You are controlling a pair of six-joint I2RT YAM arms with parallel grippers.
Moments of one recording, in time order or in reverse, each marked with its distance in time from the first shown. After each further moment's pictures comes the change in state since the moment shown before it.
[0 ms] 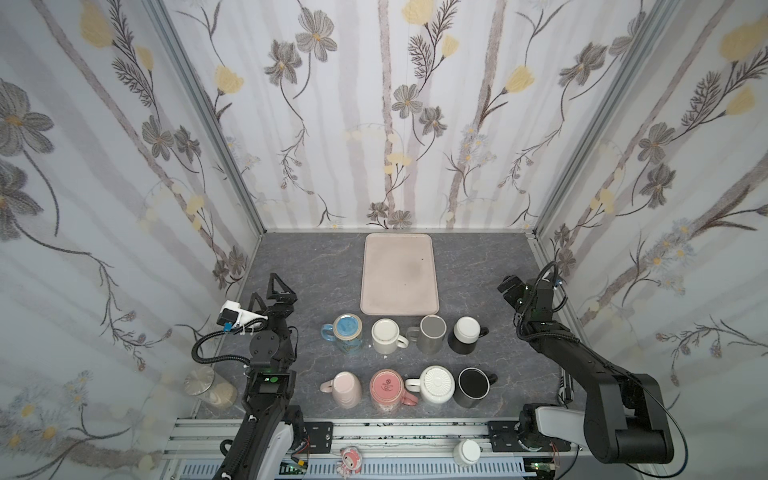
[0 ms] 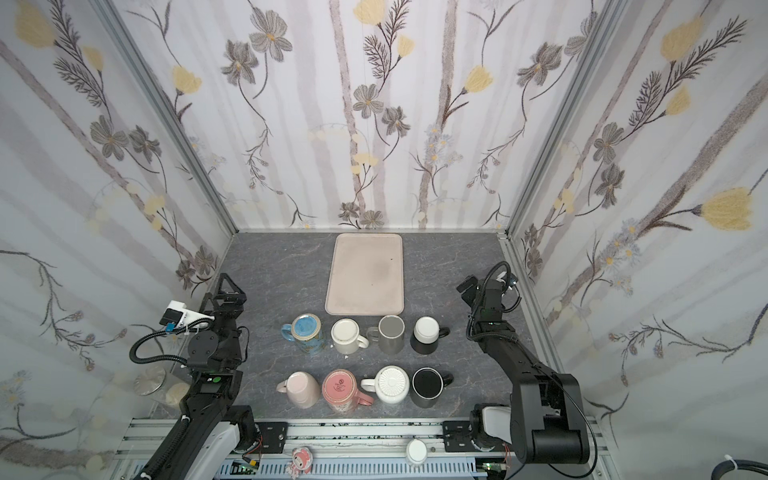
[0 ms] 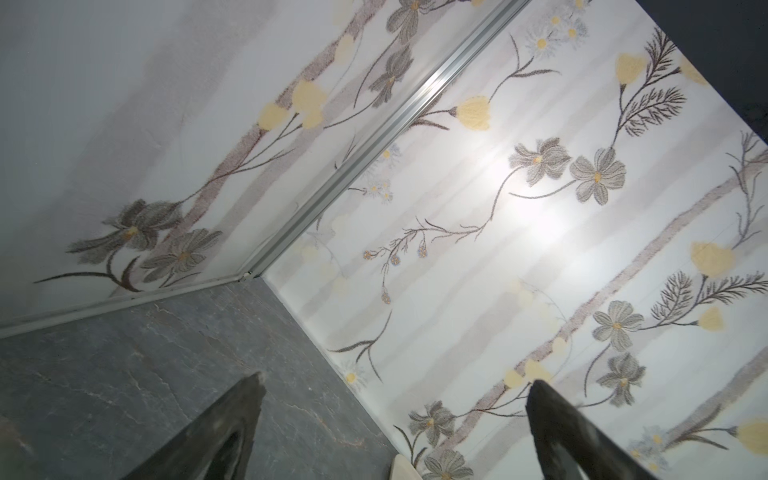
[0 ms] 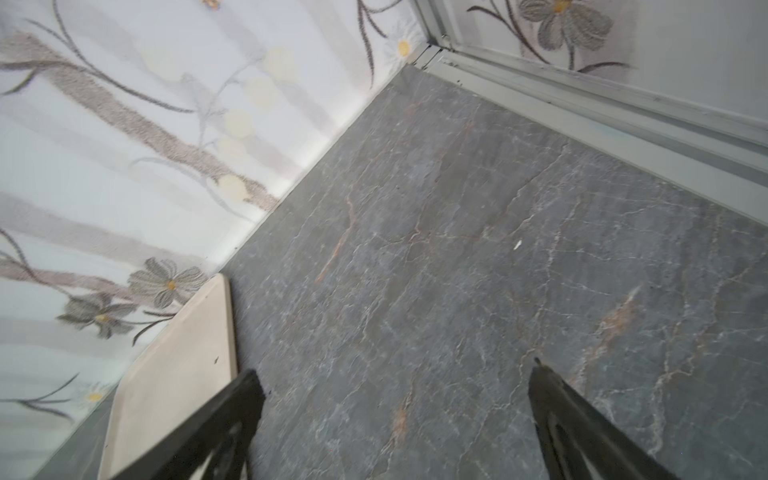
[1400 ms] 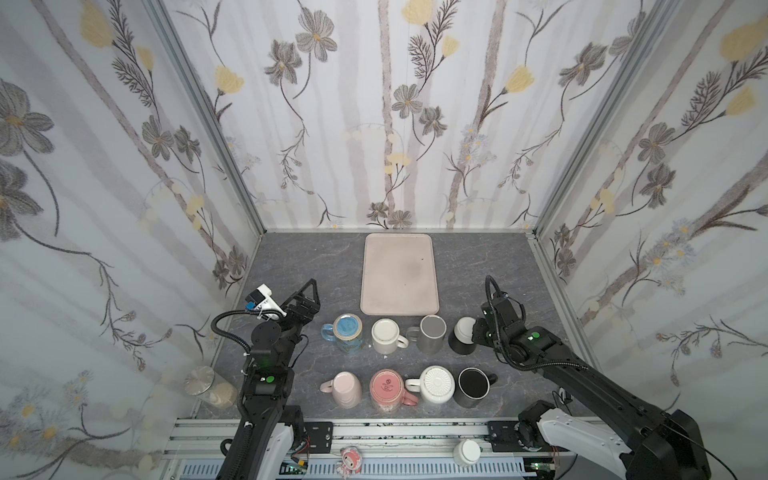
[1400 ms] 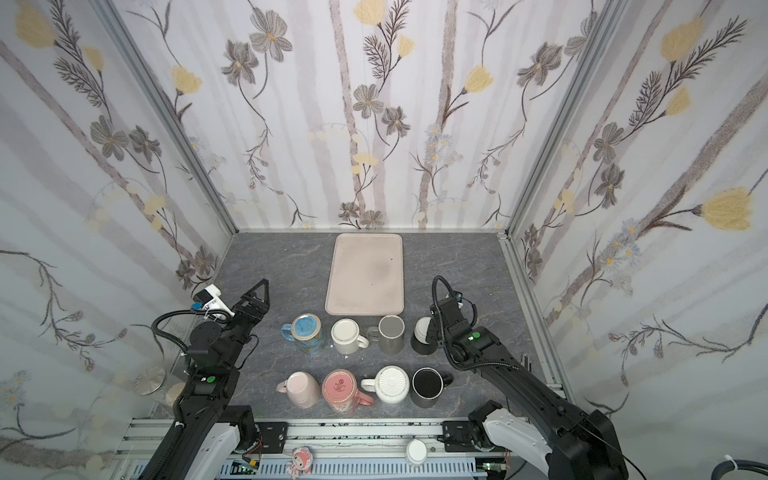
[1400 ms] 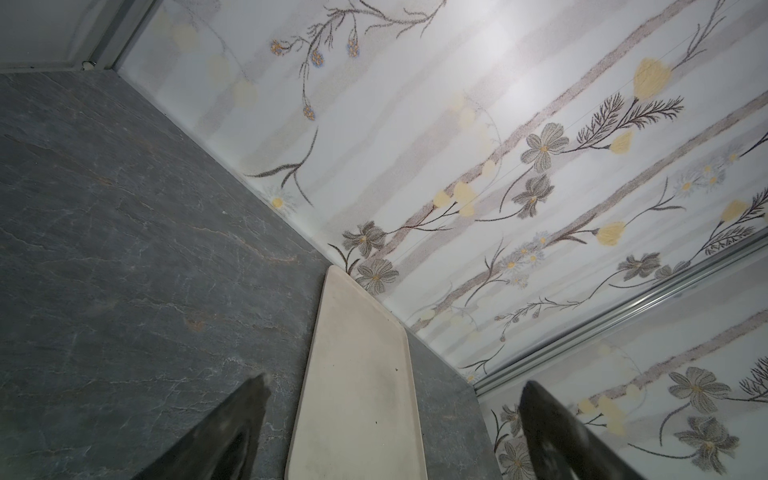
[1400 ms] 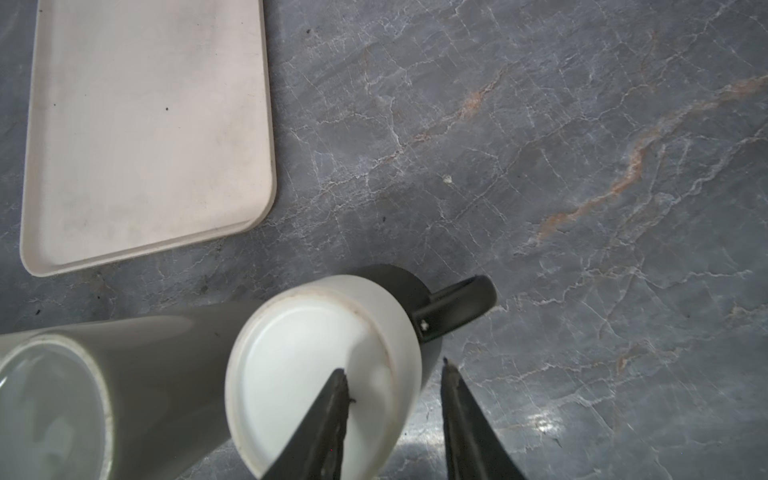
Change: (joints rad) left arm 0.000 -0.043 0.068 -0.314 0.513 -0.105; right arm 0.504 -0.193 0.085 -0.758 0.068 -0.066
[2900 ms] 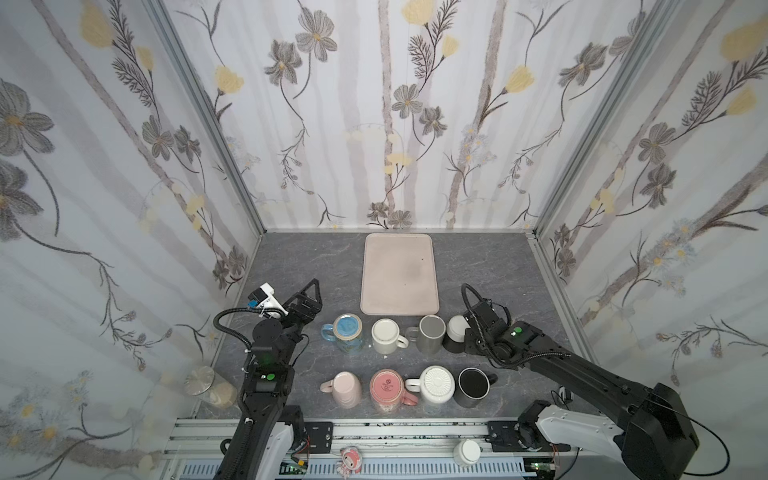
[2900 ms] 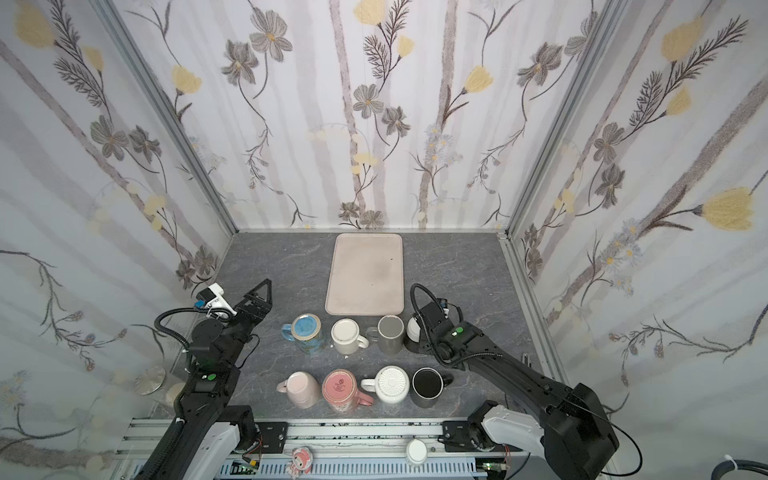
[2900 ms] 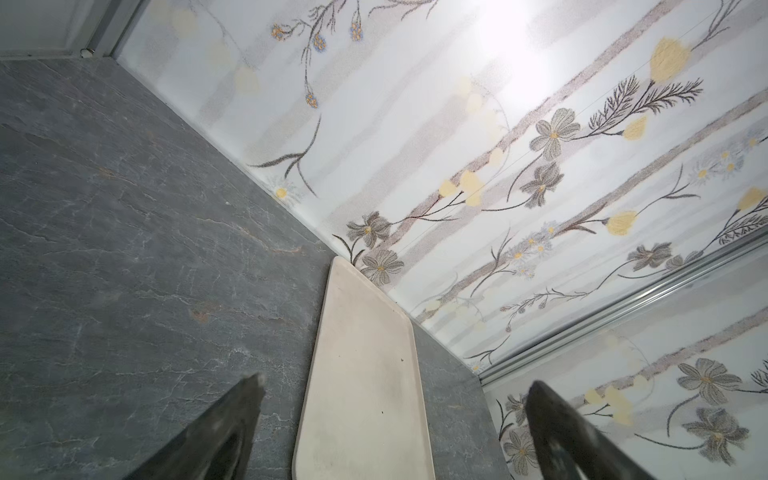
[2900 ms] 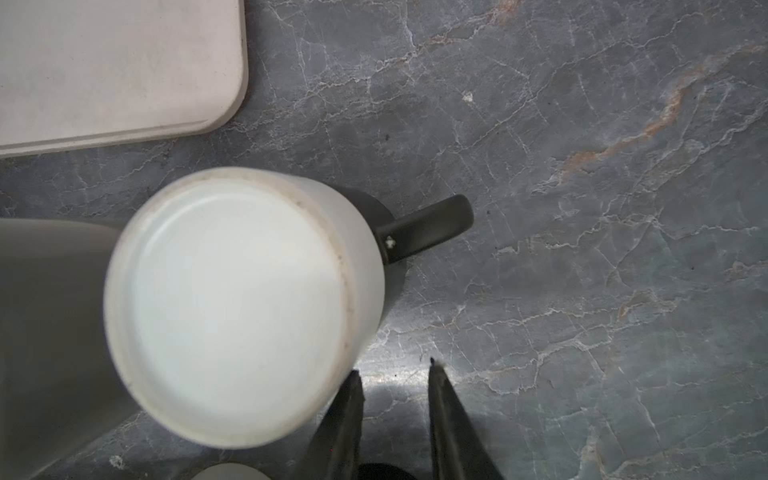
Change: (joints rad) left arm -0.003 0.030 0.007 -0.006 0.011 0.014; right arm 0.127 0.104 0.062 -0.137 0.024 0.028
